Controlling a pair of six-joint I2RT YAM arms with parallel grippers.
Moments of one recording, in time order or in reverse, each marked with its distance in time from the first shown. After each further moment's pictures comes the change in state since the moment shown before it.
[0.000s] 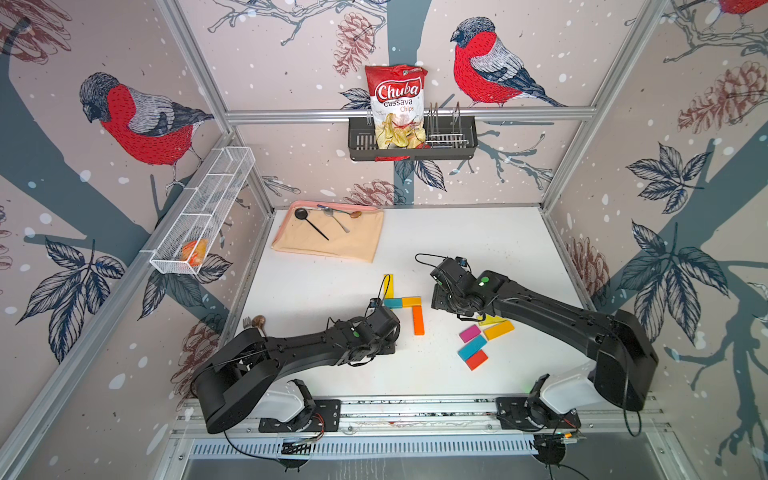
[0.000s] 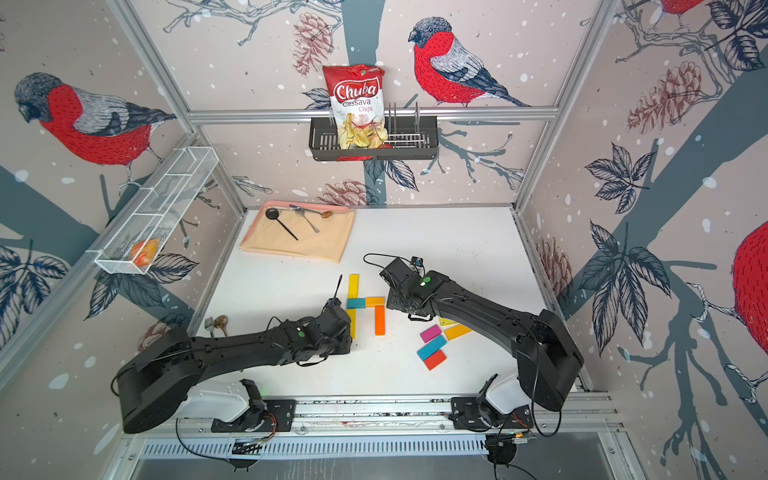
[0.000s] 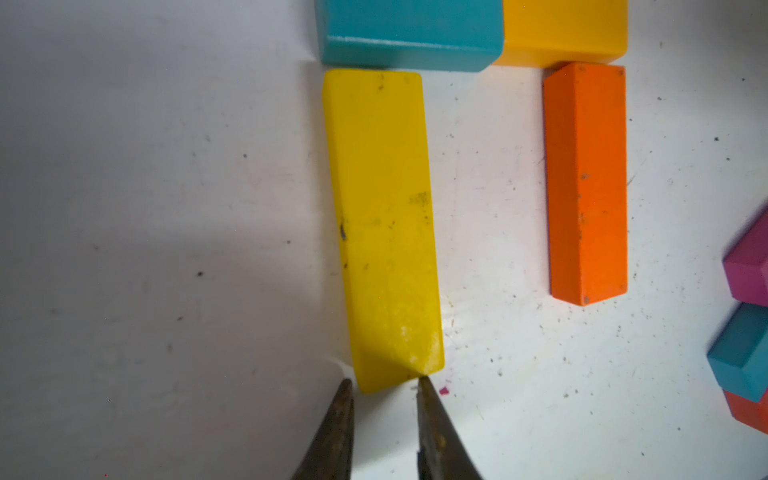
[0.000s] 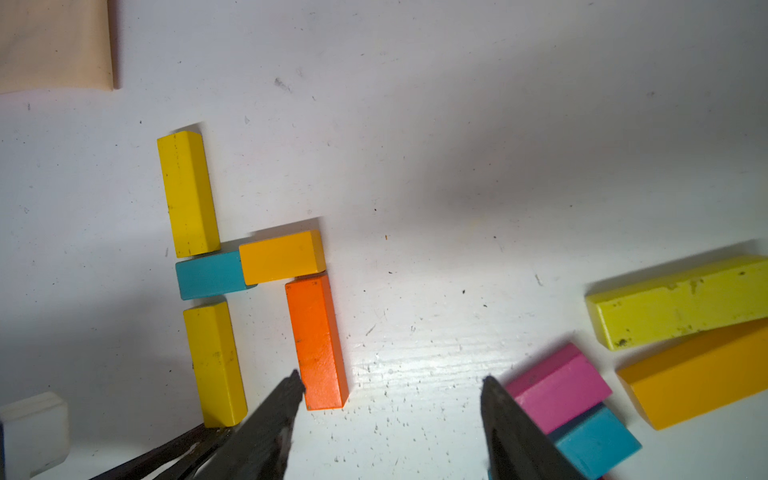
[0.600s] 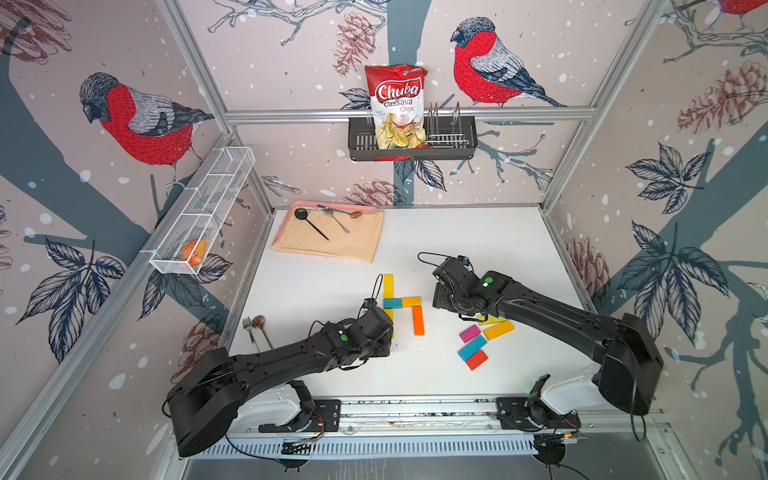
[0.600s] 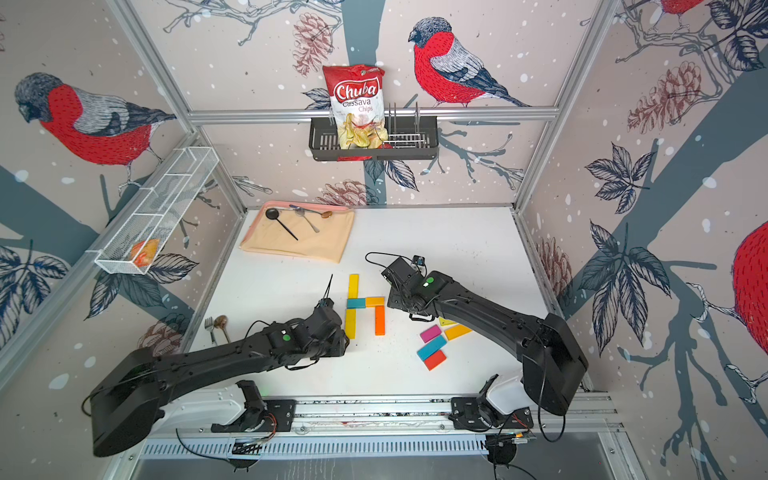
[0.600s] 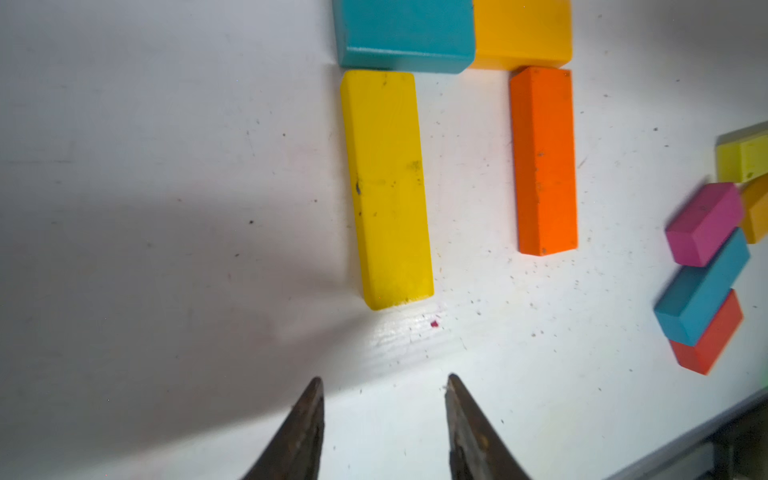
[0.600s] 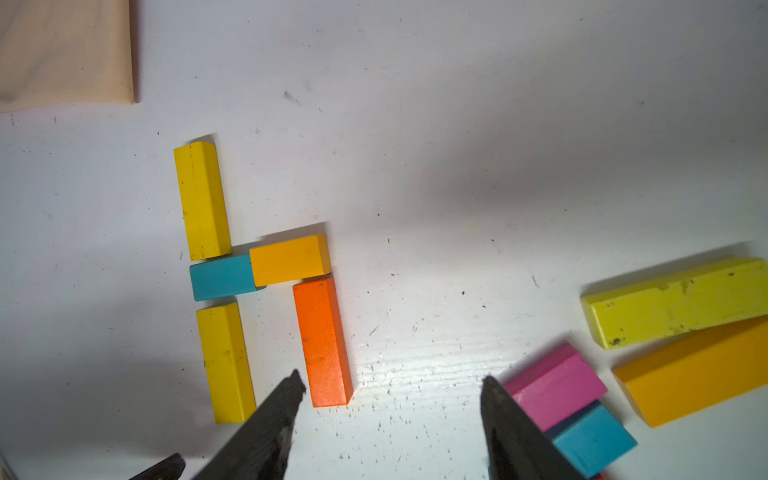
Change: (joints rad) left arm -0.012 -0.229 0.035 -0.205 -0.005 -0.004; right arm -0.012 -0.033 -0.003 -0.001 0.012 0.002
